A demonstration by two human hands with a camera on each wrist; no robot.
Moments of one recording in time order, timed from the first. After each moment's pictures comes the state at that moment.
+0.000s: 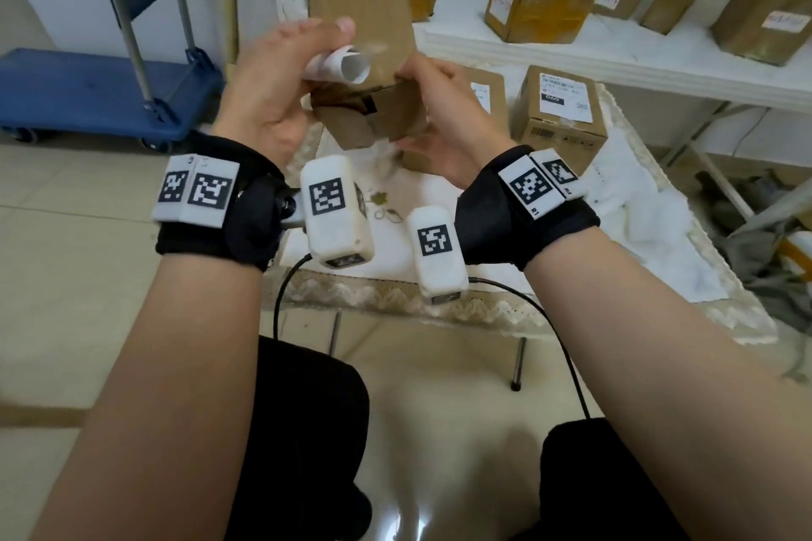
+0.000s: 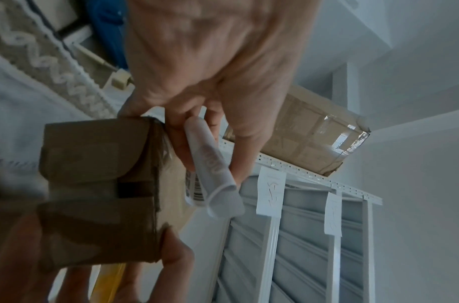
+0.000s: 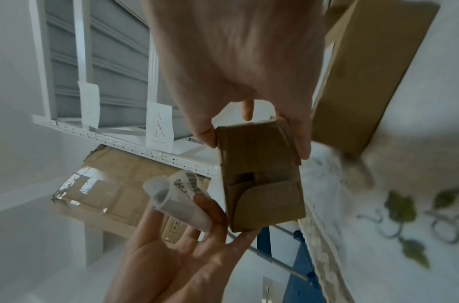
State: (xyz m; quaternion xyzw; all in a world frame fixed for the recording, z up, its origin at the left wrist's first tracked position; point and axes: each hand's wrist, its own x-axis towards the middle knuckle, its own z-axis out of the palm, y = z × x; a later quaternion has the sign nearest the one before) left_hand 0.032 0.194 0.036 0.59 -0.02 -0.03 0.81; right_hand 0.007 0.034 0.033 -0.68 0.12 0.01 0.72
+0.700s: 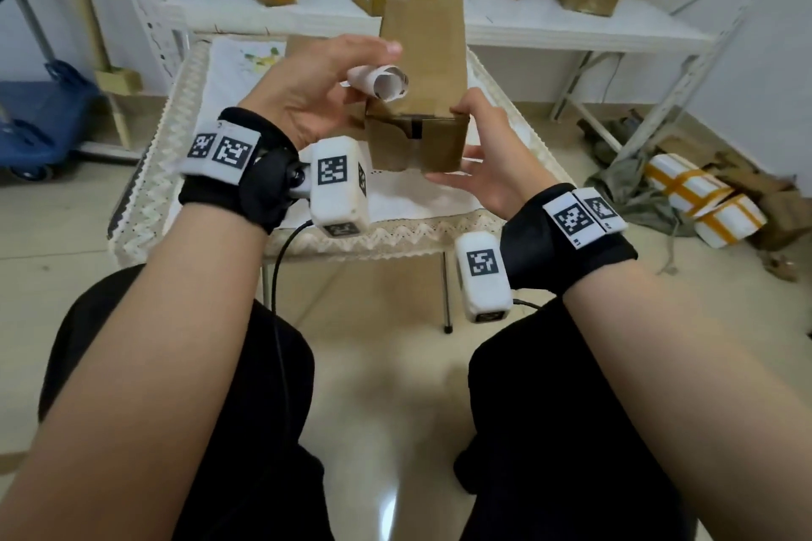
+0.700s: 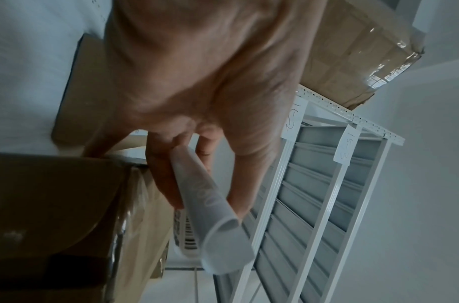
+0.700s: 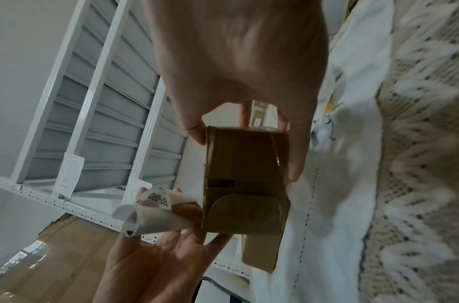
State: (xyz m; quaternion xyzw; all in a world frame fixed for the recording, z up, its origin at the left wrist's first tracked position) left_hand -0.040 0.064 0.046 0.62 -0.21 -0.26 0.71; right_hand -0.158 -0.104 0.019 -0.63 0.23 -0.07 0.74
